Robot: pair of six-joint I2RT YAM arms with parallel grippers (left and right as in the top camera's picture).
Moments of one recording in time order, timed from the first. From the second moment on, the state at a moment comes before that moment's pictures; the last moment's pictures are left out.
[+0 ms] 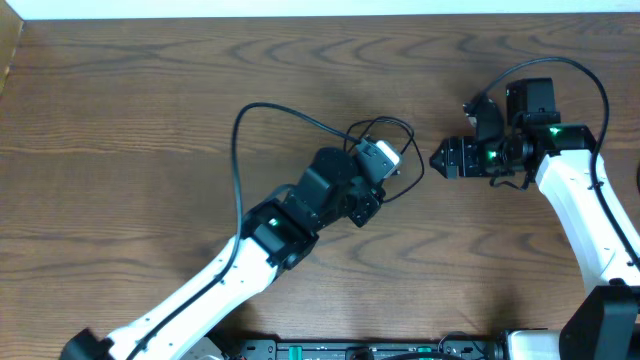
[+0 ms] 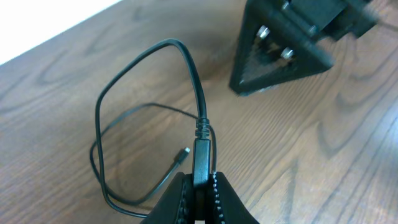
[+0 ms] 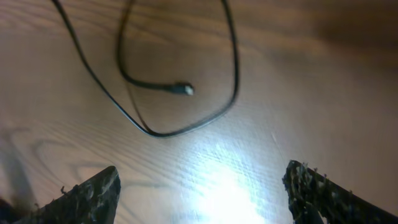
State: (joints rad) left arm -0.75 1.29 0.89 -0.14 0.12 0.05; right arm 0.05 1.55 1.17 -0.82 -0.43 0.00
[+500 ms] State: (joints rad) left arm -0.75 1.09 0.89 -0.17 0.12 0.03; right arm 0.10 1.66 1.17 -0.75 -0.80 -0.35
